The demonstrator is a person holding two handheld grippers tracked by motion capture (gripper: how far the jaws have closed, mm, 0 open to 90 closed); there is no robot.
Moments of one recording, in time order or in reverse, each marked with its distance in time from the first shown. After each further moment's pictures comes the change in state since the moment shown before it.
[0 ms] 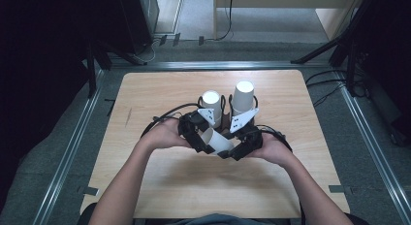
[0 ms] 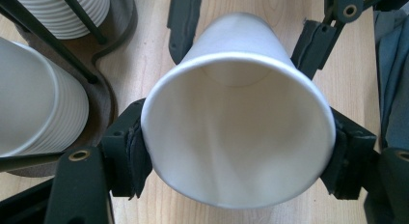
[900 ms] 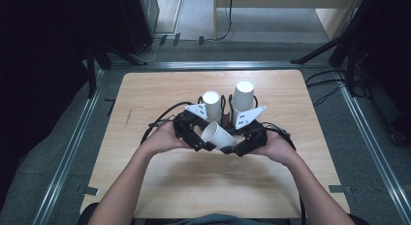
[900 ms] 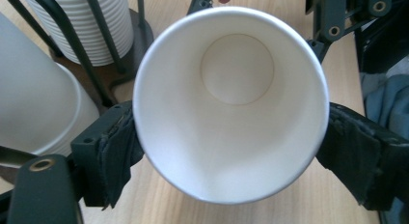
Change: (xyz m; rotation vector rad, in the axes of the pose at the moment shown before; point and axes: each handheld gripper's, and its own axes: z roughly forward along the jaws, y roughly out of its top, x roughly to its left) left arm 0.001 -0.019 -0.008 -0.244 0.008 -0.108; right arm -0.004 -0.001 -0.016 -0.053 -0.038 -0.003
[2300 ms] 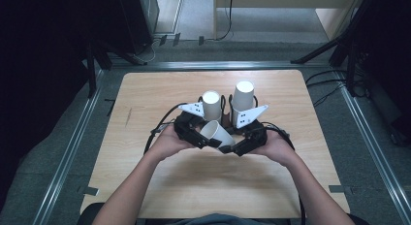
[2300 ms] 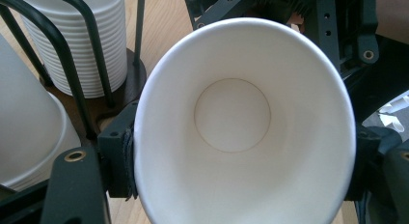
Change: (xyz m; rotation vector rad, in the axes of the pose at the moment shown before) left arm 0.002 -0.008 0.005 -0.184 -0.048 -0.067; right arm 0.001 0.002 -0.001 -0.065 0.040 0.008
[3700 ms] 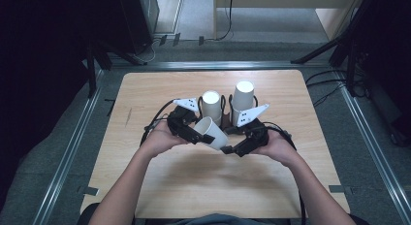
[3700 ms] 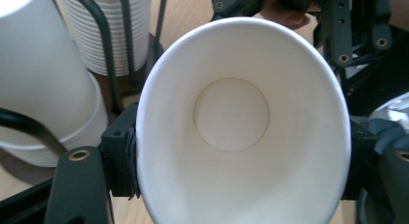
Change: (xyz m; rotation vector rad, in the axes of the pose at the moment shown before) left arm 0.006 0.003 -0.022 0.056 0.044 -0.040; right arm 0.000 -0.001 -0.003 0.032 -0.038 0.057
